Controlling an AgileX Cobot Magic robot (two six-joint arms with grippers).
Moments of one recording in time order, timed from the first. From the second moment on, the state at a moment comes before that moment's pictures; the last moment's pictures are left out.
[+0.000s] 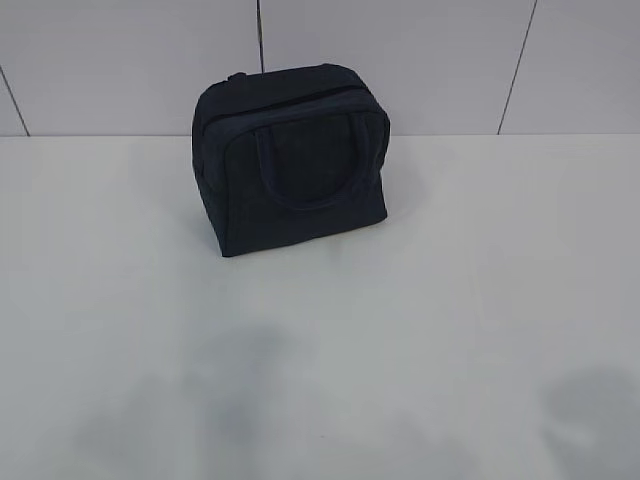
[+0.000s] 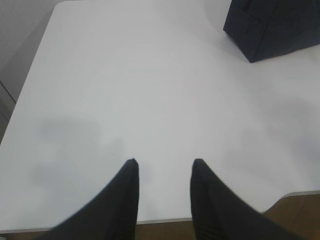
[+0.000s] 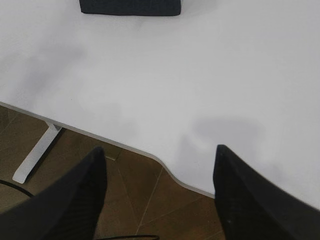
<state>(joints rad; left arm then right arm) -0.04 0.01 -0.52 -0.01 1.10 -0.02 0.05 -0.02 -0.49 0.31 1.18 -0.33</state>
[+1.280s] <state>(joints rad) -0.04 0.01 -0.52 -0.01 1.10 -0.02 0.05 -0.02 -0.49 0.31 1.17 -0.33</state>
